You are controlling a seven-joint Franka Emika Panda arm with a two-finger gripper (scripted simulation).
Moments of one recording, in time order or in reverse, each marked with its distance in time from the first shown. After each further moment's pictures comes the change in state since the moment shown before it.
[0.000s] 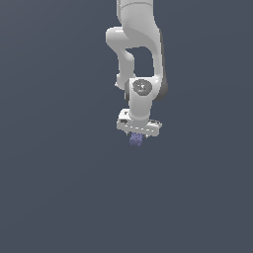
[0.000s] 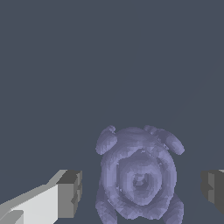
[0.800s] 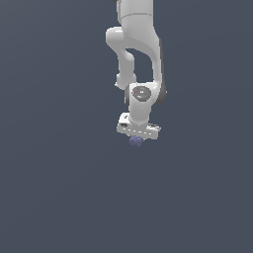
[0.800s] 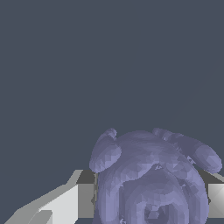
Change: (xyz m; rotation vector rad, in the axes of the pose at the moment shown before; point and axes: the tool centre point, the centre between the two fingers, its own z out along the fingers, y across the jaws) arm 0.000 0.000 0.026 0.000 0.001 0.002
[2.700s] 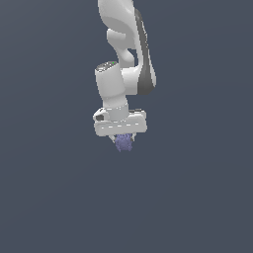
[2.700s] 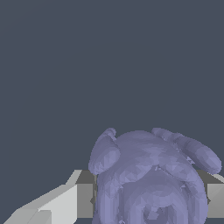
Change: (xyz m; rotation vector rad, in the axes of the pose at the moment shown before) arm 0.098 0.044 -0.112 0.231 0.329 -0.174
